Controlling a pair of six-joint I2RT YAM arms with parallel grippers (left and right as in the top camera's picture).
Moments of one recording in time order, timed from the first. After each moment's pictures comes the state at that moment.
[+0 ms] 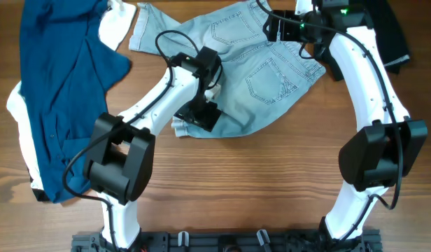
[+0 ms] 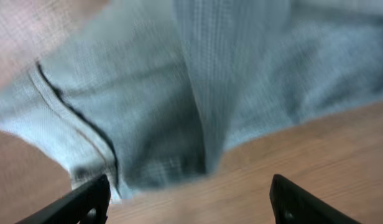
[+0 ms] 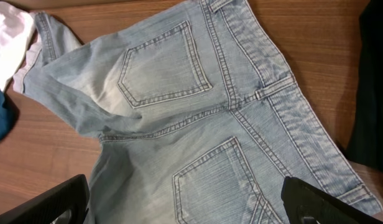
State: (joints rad) left arm -0.49 2.03 1.56 -1.15 0.04 0.00; right arm 0.13 2.02 1.94 -0.88 -0.23 0.13
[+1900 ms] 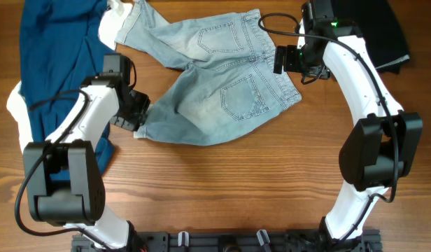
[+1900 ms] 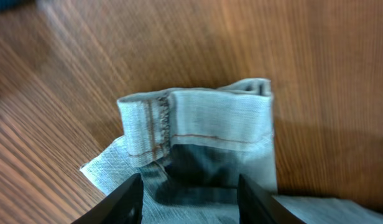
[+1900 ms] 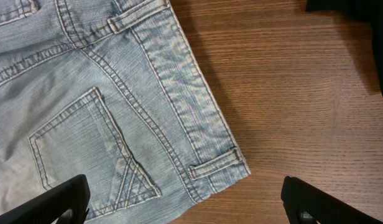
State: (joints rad) left arm -0.01 1.79 1.15 -0.77 0.06 -1.20; right arm 0.12 2.02 1.76 -1.05 -0.04 0.22
